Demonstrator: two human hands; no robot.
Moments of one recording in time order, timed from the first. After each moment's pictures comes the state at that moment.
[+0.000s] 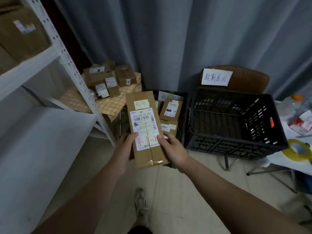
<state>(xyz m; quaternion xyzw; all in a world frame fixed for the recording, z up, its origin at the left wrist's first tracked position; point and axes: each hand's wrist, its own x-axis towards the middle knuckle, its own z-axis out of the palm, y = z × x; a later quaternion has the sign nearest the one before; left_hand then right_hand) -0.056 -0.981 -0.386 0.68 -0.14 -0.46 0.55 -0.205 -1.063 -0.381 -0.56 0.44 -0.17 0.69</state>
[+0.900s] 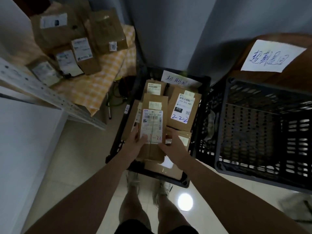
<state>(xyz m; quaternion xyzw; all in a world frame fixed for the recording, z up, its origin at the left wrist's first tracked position) 0.083 -1.227 -0.568 0.71 -0.20 -0.55 0.39 -0.062 -1.303 -0.572 -0.57 0.54 -0.05 0.62</state>
